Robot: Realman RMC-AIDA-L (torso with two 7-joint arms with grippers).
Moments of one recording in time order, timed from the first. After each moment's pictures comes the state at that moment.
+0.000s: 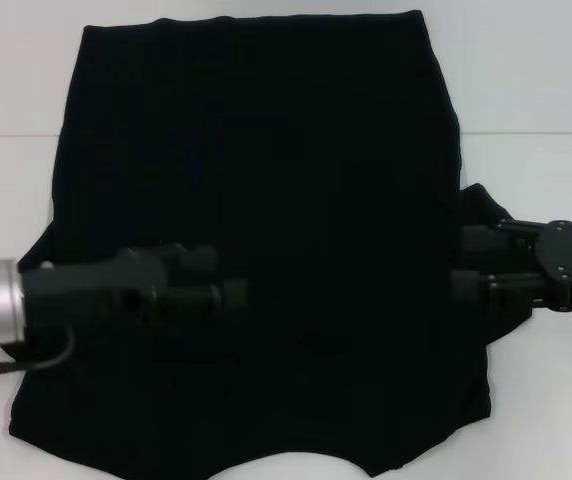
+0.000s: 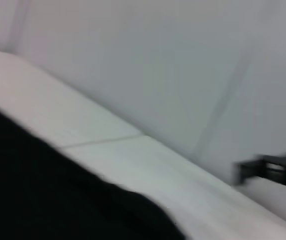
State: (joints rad) left arm -0.56 -2.13 0.44 0.73 2.15 1.71 -1.59; right arm 0.59 1.99 -0.57 -0.66 -2.05 -1.76 1.56
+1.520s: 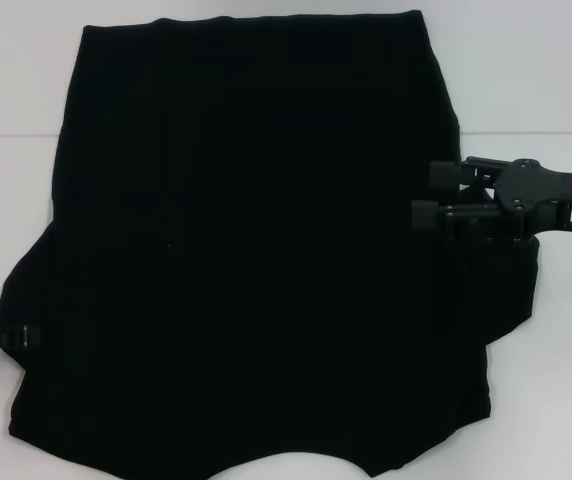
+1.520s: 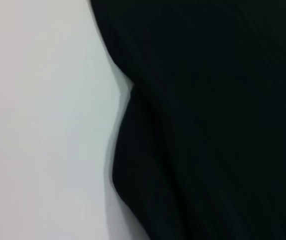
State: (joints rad) left arm -0.49 -2.09 0.29 1.01 2.65 1.50 -2.11; right arm 0.68 2.00 -0.57 -0.65 -2.00 -1.66 1.58
